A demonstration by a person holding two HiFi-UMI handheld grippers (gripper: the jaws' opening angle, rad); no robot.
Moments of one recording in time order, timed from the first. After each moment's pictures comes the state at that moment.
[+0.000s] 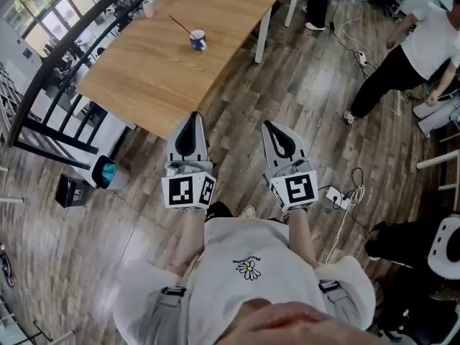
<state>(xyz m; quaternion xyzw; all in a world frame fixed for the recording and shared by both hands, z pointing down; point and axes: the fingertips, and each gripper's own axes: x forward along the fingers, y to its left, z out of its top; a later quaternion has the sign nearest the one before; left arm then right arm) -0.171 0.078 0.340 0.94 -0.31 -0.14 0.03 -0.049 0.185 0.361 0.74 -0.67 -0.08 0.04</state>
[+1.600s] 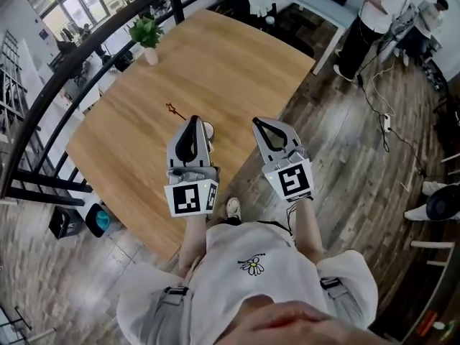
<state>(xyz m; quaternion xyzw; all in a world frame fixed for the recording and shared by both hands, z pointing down) 0.076 -0.283 0.315 0.90 -0.40 -0.15 -0.05 0.196 -0.234 0.356 0.60 -0.77 -0.15 0.14</state>
